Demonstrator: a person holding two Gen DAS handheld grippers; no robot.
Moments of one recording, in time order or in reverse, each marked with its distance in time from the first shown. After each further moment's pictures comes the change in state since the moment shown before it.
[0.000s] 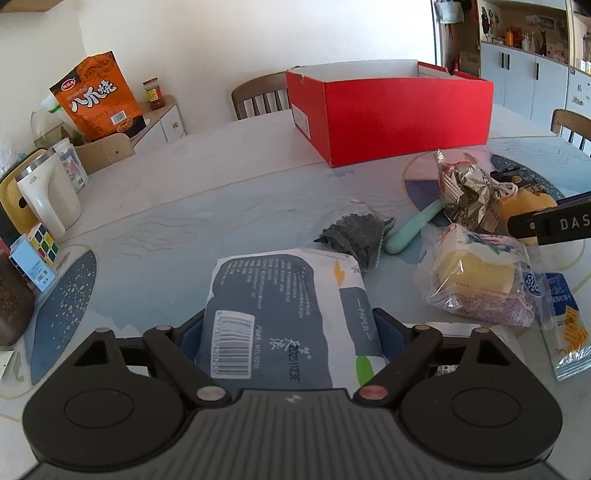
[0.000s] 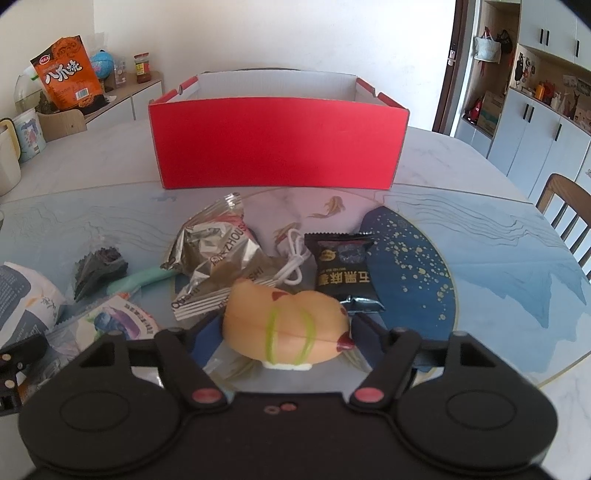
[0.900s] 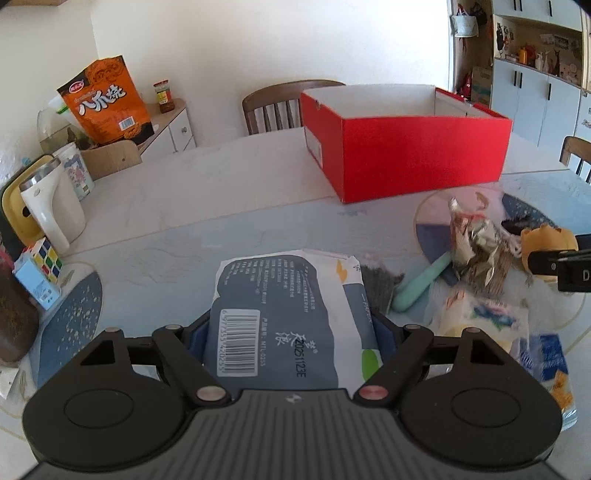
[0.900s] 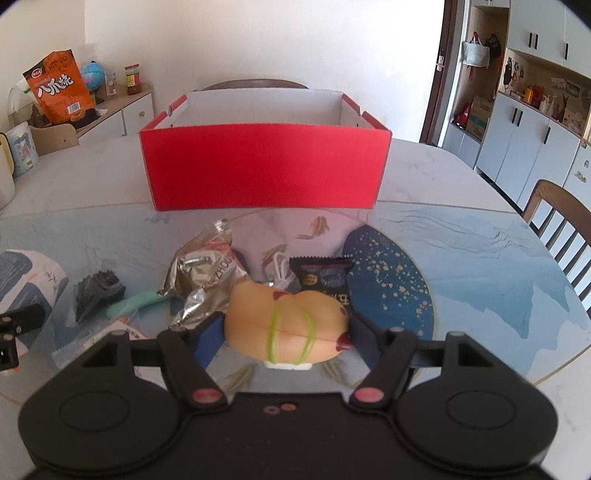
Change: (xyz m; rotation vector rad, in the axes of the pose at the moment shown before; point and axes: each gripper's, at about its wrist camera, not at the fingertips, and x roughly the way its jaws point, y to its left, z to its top) left arm -0.002 0.010 0.041 -0.038 -0.018 -0.022; right arm -0.018 -0.005 0.017 0.019 -0.023 -0.036
